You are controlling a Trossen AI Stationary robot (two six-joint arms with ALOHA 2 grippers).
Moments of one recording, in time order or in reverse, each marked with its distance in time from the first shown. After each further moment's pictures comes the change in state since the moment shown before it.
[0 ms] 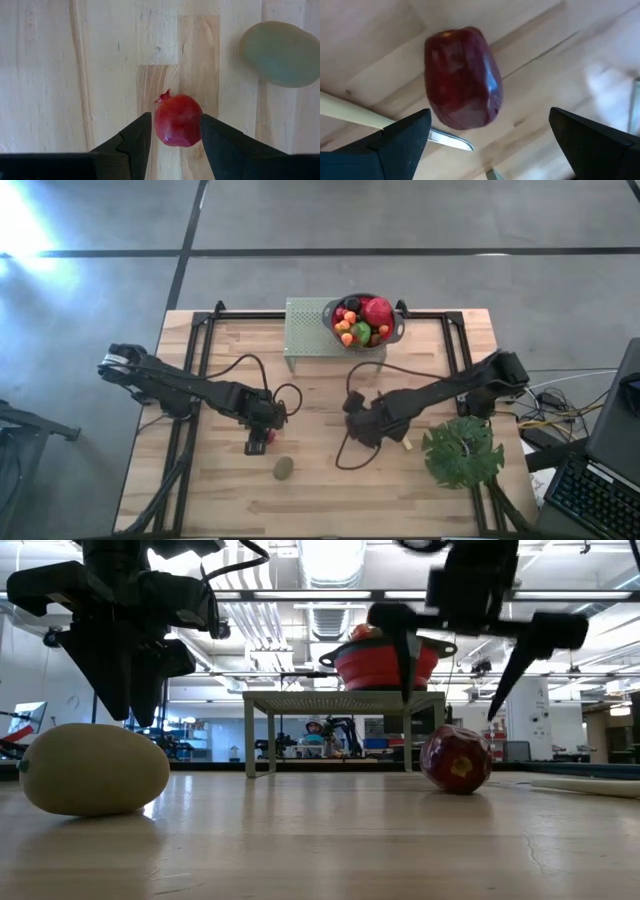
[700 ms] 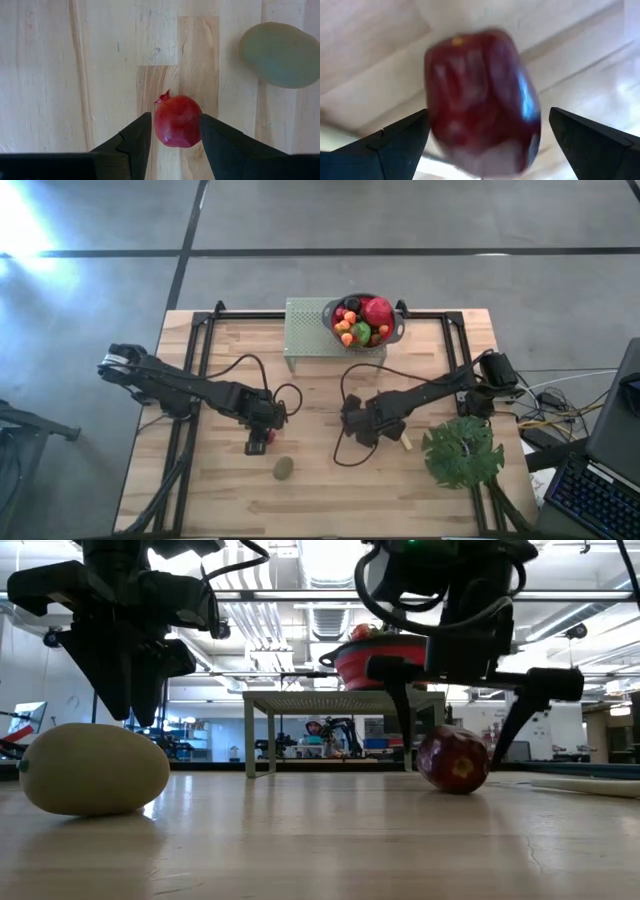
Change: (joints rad) left arm 0.000 0.000 0.000 0.003 0.000 0.000; right arm -0.043 0.073 -0.103 0.149 -0.060 -0.073
